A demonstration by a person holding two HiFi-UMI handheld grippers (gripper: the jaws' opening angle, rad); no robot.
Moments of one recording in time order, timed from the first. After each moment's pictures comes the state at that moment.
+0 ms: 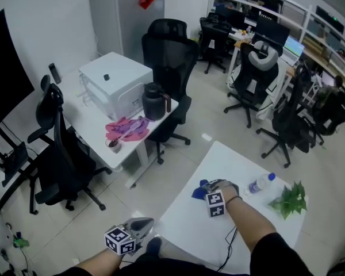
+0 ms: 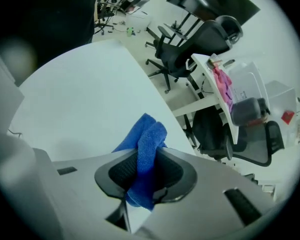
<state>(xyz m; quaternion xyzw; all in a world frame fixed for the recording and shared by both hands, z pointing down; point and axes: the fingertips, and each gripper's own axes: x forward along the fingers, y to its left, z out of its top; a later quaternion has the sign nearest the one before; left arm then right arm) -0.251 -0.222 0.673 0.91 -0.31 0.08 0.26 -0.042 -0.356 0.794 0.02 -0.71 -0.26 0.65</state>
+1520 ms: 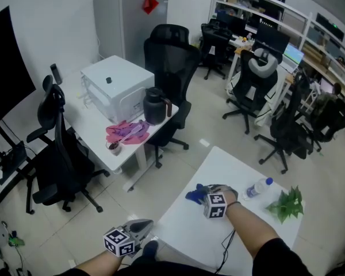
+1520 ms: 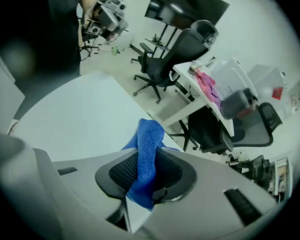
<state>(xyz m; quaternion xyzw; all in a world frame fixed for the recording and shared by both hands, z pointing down) -0.253 -0.224 0.665 0.91 -0.32 0.05 0.26 -0.065 -0.350 0.762 0.07 -0.78 -0.18 0.60</state>
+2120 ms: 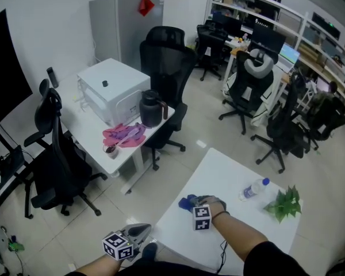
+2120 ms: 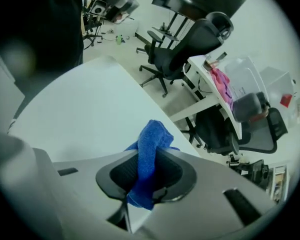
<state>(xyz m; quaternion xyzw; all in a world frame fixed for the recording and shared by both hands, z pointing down) -0.256 -0.218 0.671 0.91 -0.32 0.06 0.28 -0.093 -0.312 0.796 0.04 -0.75 -0.18 0.63</state>
